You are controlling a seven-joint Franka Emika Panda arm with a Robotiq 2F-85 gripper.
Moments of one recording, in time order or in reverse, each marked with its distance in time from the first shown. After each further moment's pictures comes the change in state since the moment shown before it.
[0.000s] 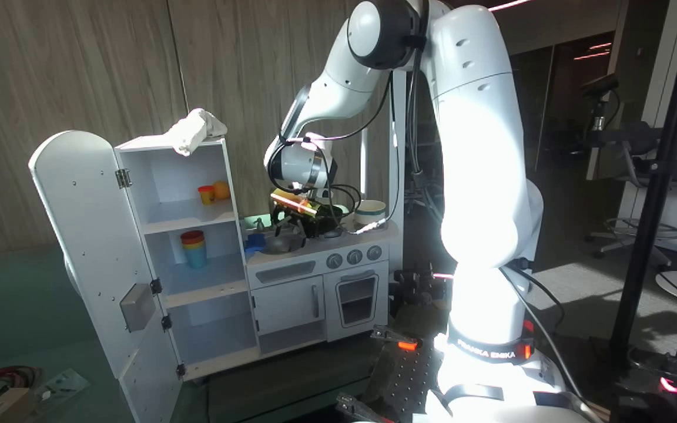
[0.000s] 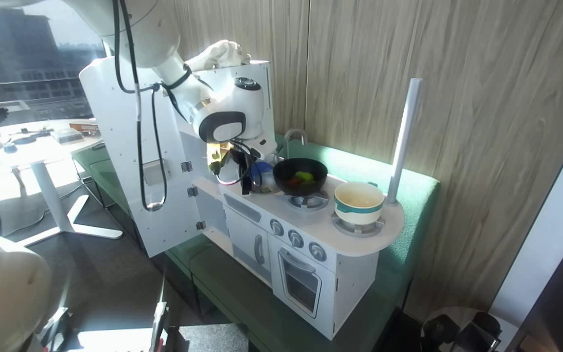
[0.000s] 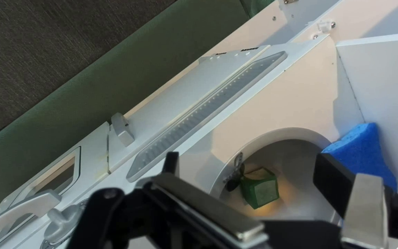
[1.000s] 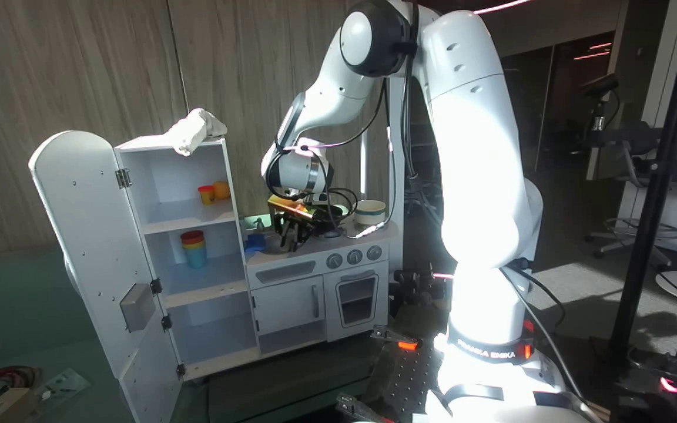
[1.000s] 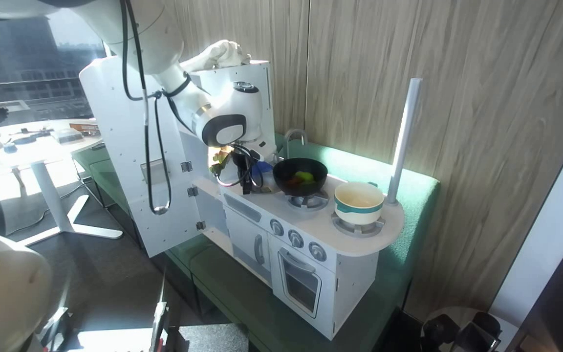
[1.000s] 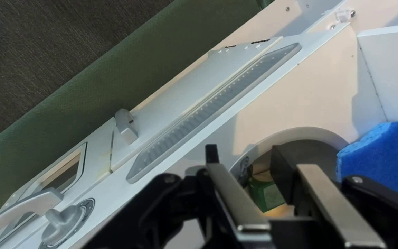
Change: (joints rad) arm 0.009 0.050 -0.001 0.032 -0.072 0.015 0.081
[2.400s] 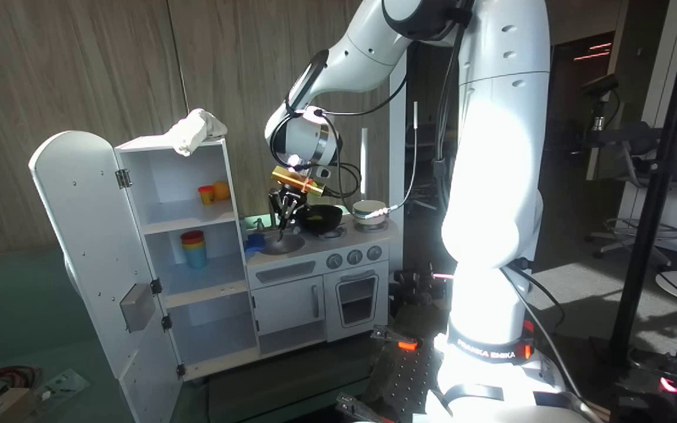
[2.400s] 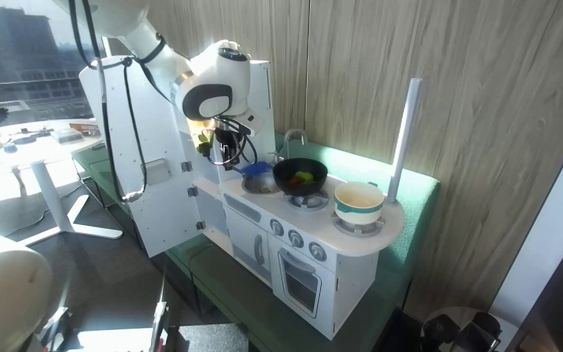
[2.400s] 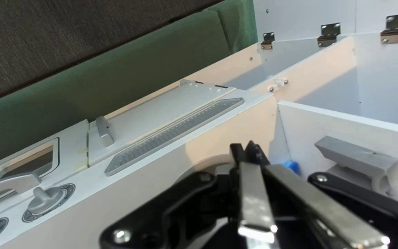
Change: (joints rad) arm 0.002 -0.263 0.021 -0.124 -0.009 -0.107 -0.177
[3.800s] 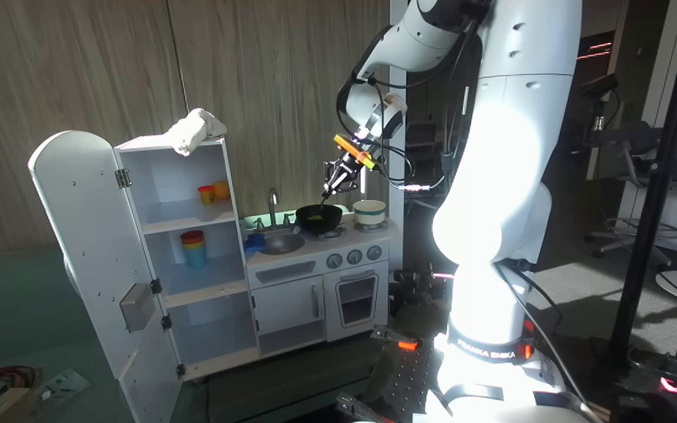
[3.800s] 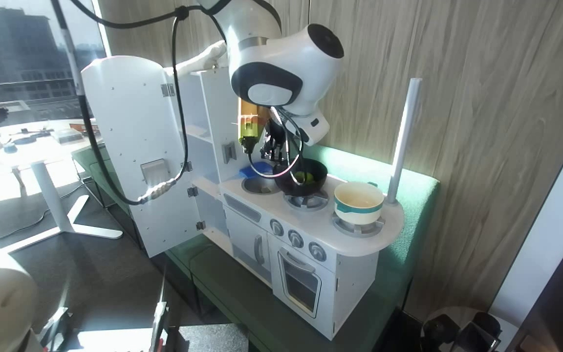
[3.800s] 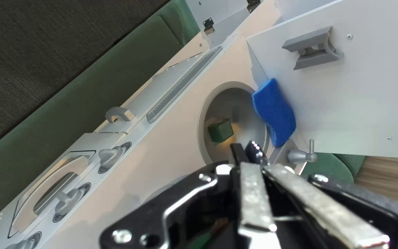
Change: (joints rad) arm -0.171 -0.129 -0.239 0.013 0.284 -0.338 -0.224
